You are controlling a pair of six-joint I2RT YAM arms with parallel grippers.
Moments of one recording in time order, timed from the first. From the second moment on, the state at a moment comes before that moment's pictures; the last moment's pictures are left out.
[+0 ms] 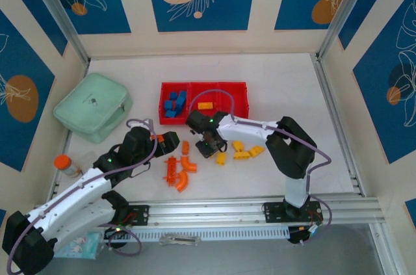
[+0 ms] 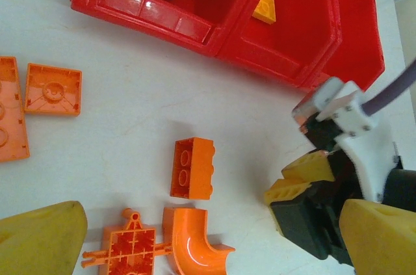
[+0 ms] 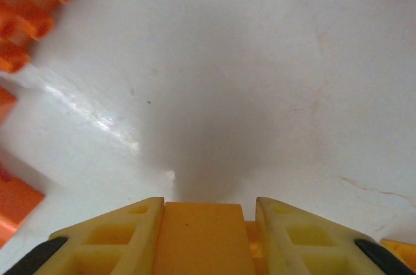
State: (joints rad) left arm -0.65 0.80 0.51 -0.37 -0.03 -0.89; right arm 0.92 1.86 1.29 -0.83 0.08 0.22
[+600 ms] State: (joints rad) left arm -0.54 0.81 0.60 -0.41 -0.04 -0.80; right arm 0.75 1.95 1.70 -0.83 0.12 0.24
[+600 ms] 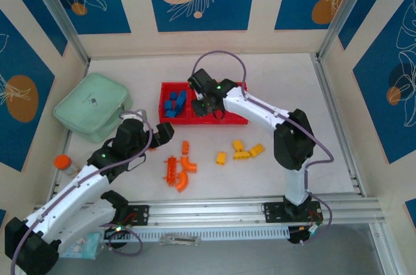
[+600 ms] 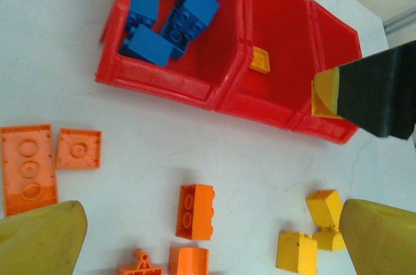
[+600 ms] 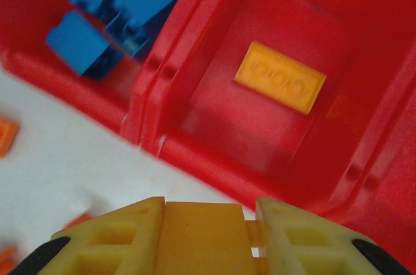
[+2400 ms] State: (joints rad) left arm -0.74 0.84 0.53 -0.35 -0.05 -0.89; right arm 0.98 1.63 1.12 -0.87 0.11 0.27
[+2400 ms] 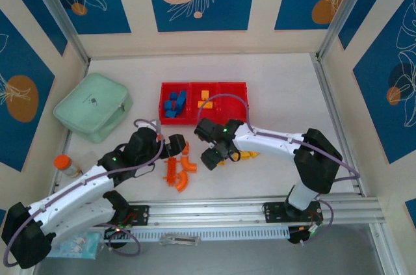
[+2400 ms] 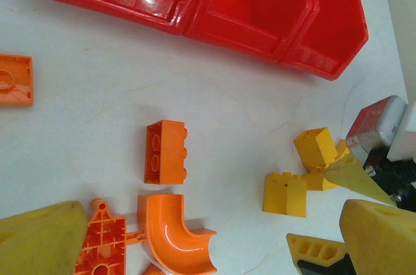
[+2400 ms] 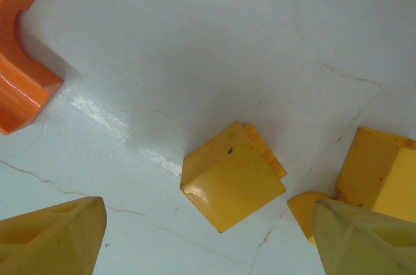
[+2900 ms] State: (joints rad) left arm -0.74 0.83 0.52 -0.35 -0.08 -0.90; right arm 0.99 1.78 1.12 -0.84 0.21 0.27
